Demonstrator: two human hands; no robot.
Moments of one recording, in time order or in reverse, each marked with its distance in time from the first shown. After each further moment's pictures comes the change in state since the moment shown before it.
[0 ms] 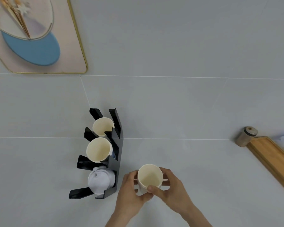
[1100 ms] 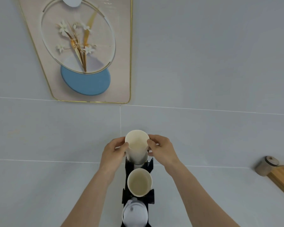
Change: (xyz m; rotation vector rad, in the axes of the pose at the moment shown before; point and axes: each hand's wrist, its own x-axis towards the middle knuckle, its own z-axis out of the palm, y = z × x) left_hand 0.118 0.077 -0.255 -0.441 0.215 0.005; right_hand 0.142 -0.246 0.092 0.085 0.165 -0.048
